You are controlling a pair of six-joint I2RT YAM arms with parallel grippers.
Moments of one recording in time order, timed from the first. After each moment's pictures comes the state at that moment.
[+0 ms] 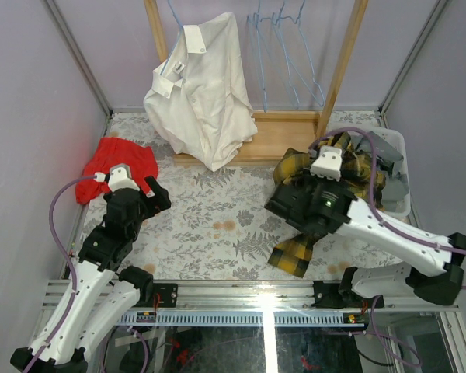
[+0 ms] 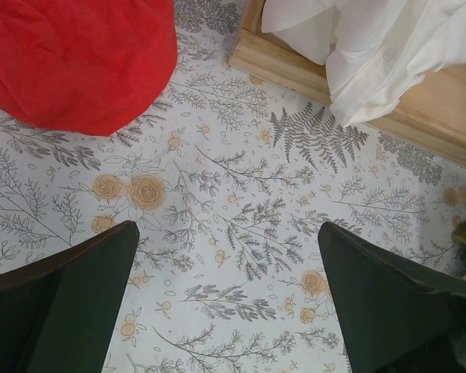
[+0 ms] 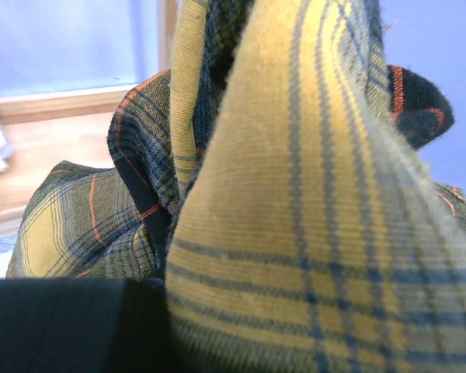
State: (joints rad) left arm -0.36 0.57 0.69 -0.60 -0.37 -0.55; right arm 1.13 1.20 1.30 -1.34 1.48 1.10
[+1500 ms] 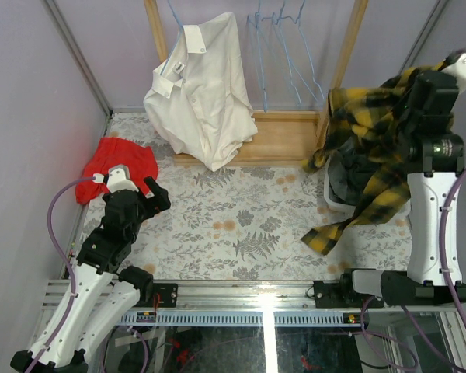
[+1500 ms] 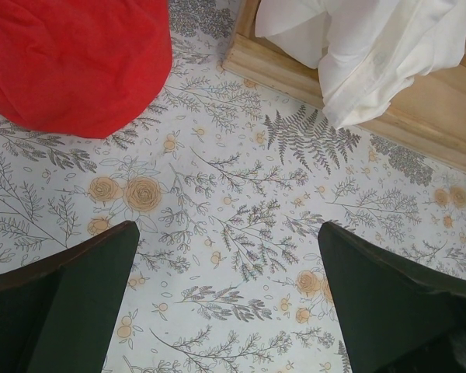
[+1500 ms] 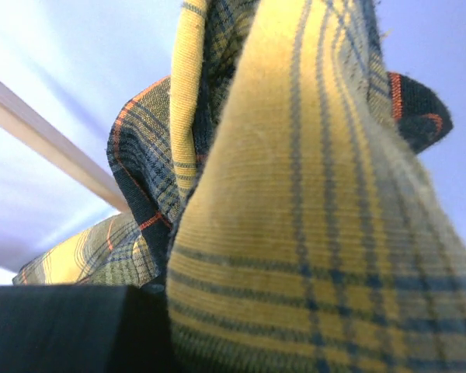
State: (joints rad) left arm -0.36 0.55 0.69 -0.60 -0.36 -0.55; right arm 0.01 1.24 1.70 -0.77 0.51 0.34
